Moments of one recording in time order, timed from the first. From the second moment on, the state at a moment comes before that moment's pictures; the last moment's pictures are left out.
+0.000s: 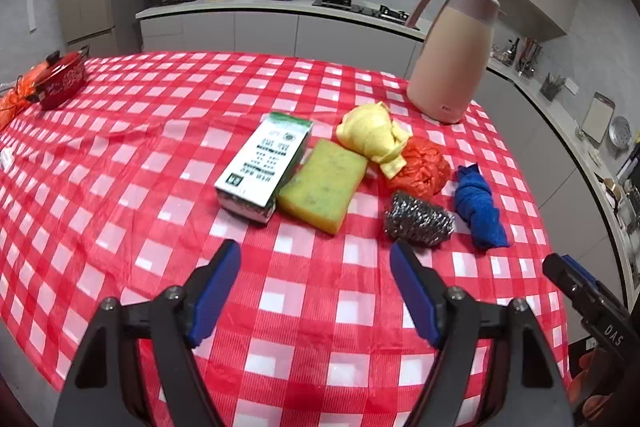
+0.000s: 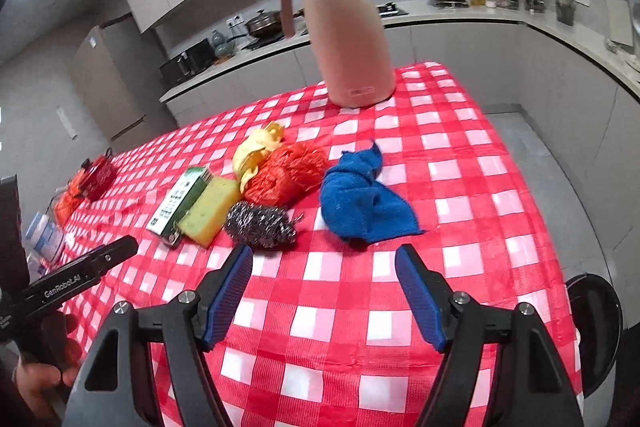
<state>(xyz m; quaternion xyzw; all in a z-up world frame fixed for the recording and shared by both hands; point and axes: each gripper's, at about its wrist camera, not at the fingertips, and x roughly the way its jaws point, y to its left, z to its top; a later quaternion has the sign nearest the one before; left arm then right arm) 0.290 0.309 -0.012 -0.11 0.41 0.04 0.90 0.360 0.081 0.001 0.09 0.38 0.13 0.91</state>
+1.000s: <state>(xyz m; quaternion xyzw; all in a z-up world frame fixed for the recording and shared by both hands) 0.413 0.376 -0.061 -0.06 0.46 -0.06 0.88 0.430 0.226 -0.008 0.09 0.39 0.10 0.91</state>
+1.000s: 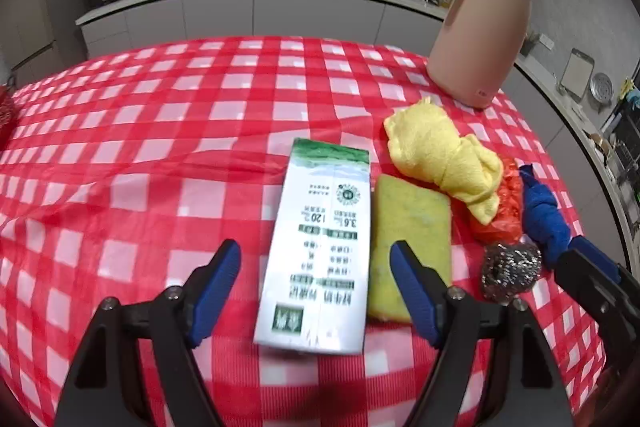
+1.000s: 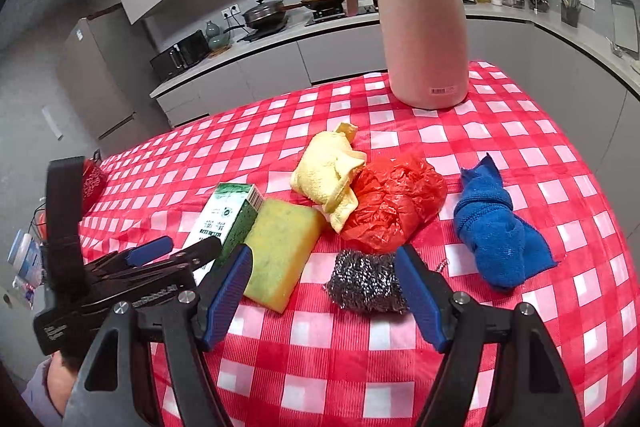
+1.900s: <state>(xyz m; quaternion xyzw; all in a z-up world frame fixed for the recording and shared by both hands) 0.396 0.445 -0.077 -0.11 0.47 0.00 0.88 0.486 0.307 -0.058 0.05 0.46 0.13 0.88</state>
